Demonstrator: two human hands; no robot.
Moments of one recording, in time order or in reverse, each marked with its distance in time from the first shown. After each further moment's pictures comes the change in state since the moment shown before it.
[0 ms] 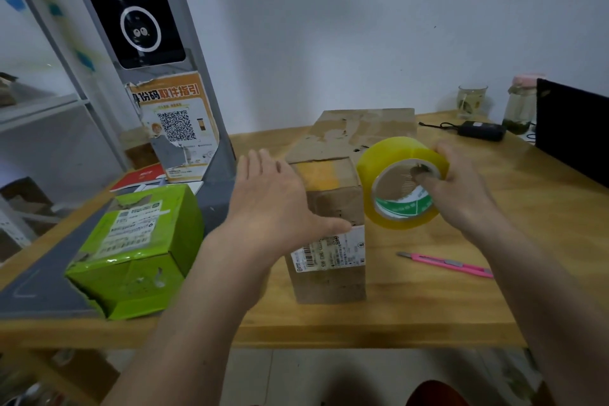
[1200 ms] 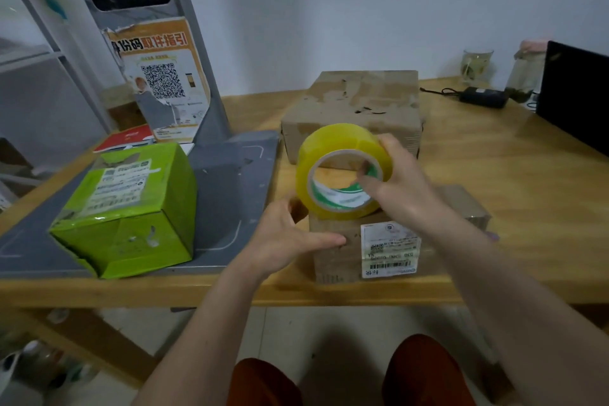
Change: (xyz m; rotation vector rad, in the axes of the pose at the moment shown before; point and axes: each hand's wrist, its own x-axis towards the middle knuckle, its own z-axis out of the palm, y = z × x) left_hand -0.001 -0.024 0.137 -1.287 -0.077 0.062; right_hand -0.041 -0.014 0.057 0.087 -0.238 -0.043
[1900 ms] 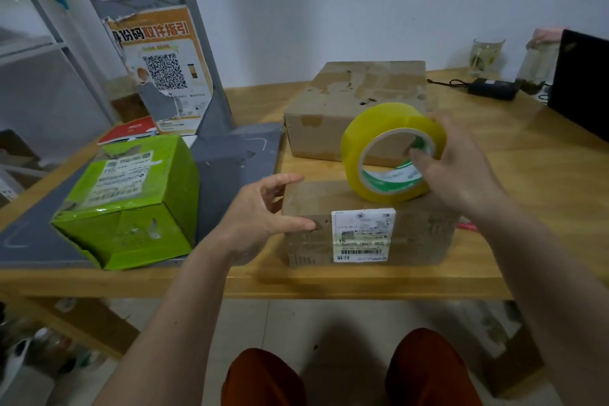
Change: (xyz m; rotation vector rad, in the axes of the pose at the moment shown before) left_hand 0.000 -0.001 -0.039 -0.071 -0.038 -0.071; right_hand 0.005 0.017 -0.043 -0.171 0.170 0.063
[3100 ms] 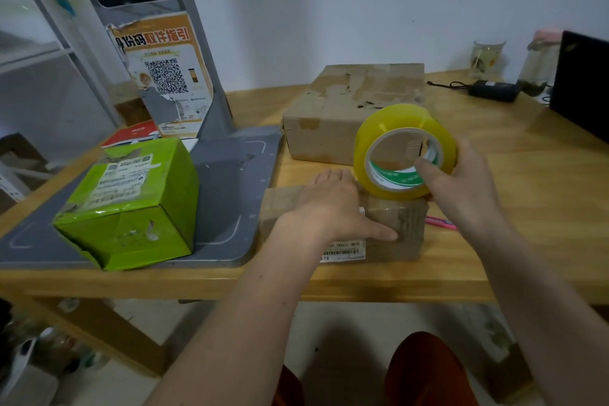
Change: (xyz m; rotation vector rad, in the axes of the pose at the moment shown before) left_hand 0.037 0.060 0.098 1.110 -0.153 -0.024; right_hand -0.008 0.021 0.005 0.134 0.151 0.123
